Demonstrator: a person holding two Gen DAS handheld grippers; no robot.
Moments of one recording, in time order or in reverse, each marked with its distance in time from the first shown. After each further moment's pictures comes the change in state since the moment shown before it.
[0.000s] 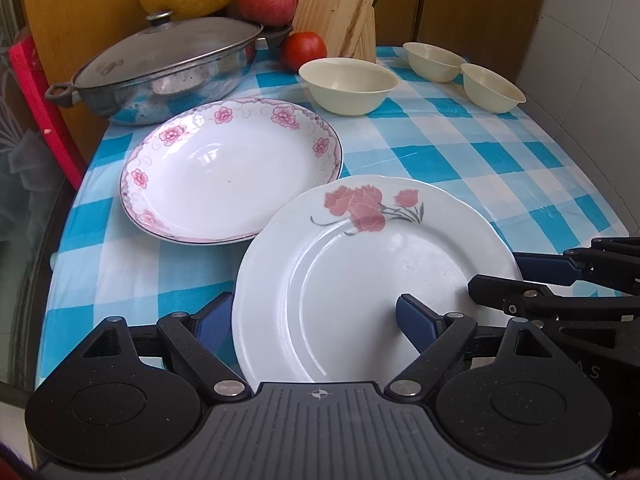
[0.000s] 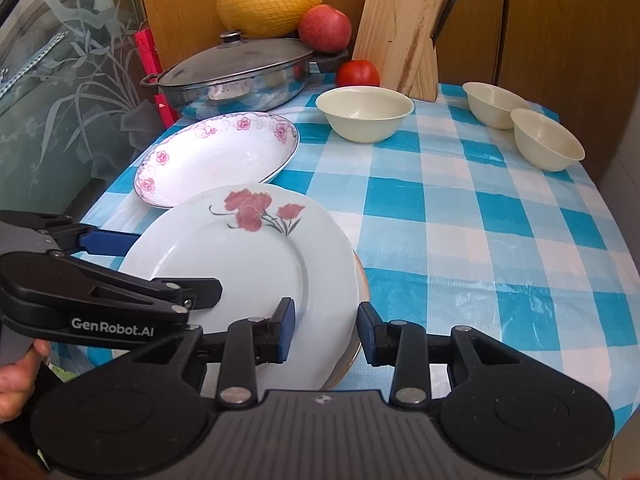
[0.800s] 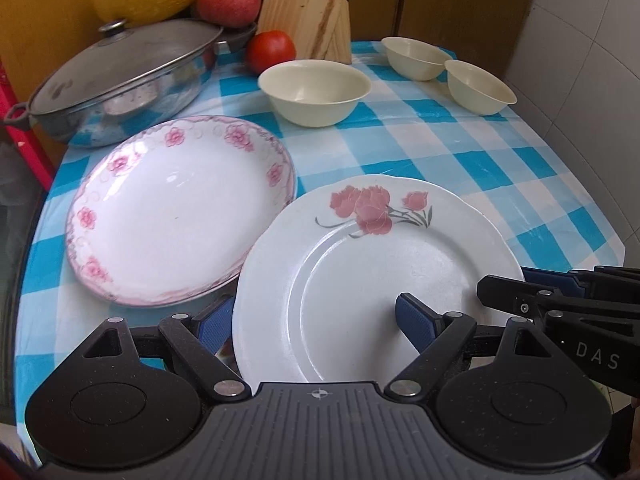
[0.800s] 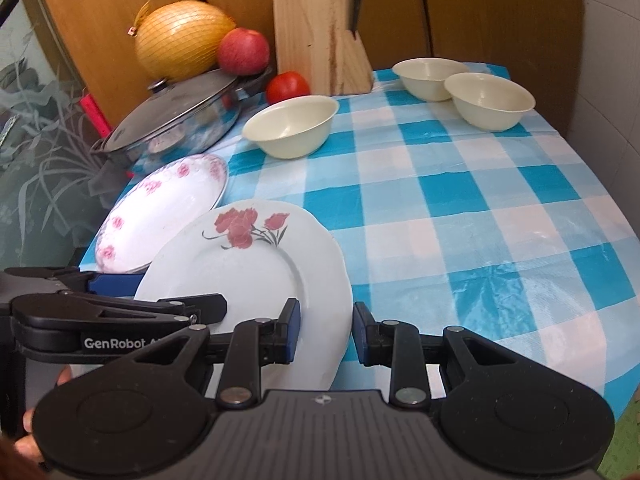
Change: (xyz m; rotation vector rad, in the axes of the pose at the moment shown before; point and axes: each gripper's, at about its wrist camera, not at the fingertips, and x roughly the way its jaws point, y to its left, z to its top) left arm 0.025 -0.023 0.033 0.021 0.037 -0.026; right arm 0.002 -0.048 0.006 0.234 -0.012 0.023
